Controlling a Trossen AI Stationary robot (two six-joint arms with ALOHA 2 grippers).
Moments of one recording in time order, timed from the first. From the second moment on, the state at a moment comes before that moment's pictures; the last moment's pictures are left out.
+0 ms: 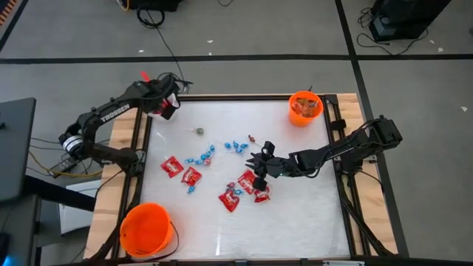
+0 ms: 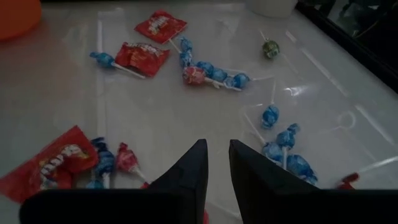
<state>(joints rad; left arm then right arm) 0.82 1.29 1.09 -1.14 -0.67 -0.18 0.20 1.57 0.80 0.17 0.46 0.24</state>
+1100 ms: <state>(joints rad) -0.05 1.03 0.81 -1.13 -0.16 -0.65 0.30 1.57 0.80 0.21 0.53 0.36</state>
